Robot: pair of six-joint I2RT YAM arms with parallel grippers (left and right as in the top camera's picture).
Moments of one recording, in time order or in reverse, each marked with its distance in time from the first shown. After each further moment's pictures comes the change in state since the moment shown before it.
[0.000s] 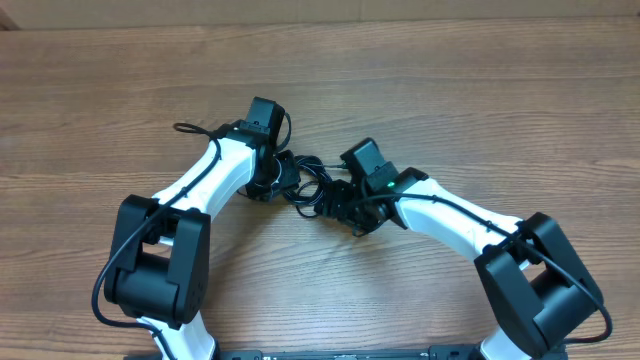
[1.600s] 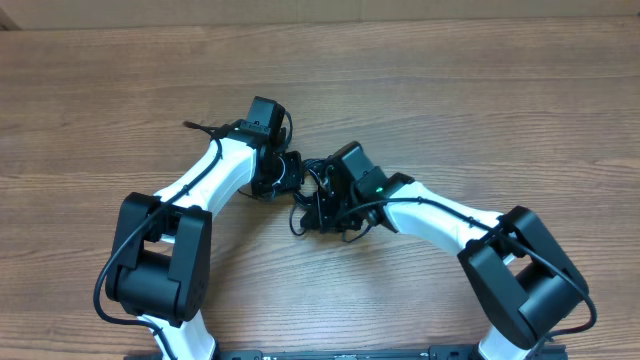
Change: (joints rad) left arm 0.000 0.011 -0.002 0.038 0.118 0.137; right arm 0.019 0.053 0.001 0.112 -0.304 -0.303
